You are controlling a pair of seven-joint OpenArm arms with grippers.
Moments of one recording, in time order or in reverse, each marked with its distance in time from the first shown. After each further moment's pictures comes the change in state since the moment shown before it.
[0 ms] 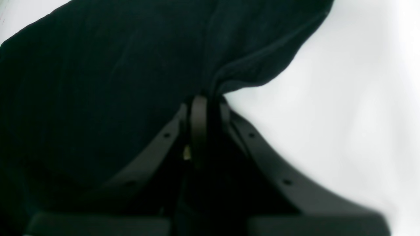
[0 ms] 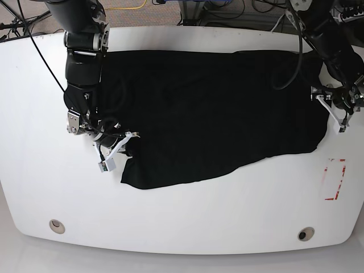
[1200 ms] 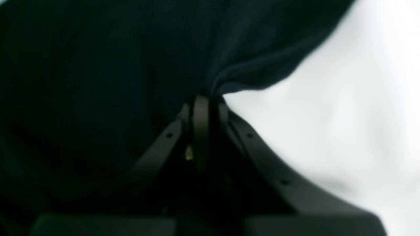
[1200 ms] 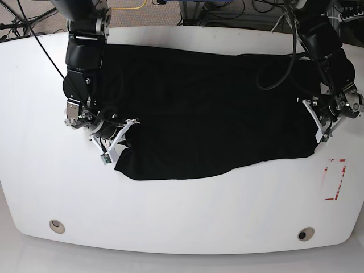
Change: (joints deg) left arm 0.9 1.6 9.9 7.3 -0.4 0.0 1.0; right arm -7.9 -0.2 -0.1 18.0 -2.1 -0.5 -8.9
